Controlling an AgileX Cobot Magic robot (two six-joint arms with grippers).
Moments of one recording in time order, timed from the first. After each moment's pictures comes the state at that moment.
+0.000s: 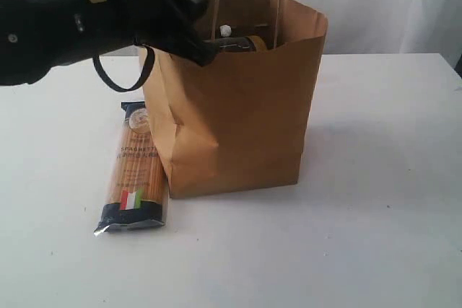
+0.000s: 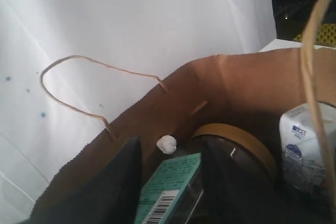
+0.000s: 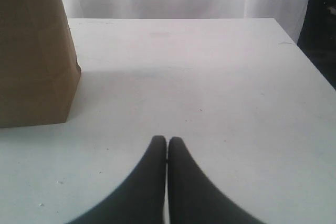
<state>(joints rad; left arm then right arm) -0.70 1.44 -1.04 -0.40 -0.20 0.69 0.04 0.00 0.00 0.14 0.33 -0.07</state>
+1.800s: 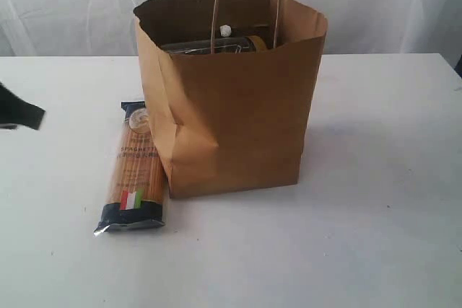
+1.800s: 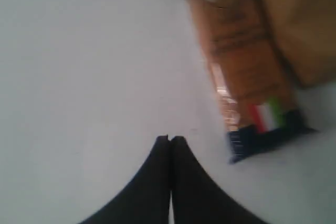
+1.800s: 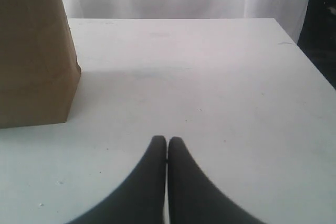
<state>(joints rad) -0.32 1.16 -0.92 0.10 0.77 -0.03 0.04 0.00 0.00 0.14 0.33 -0.07</state>
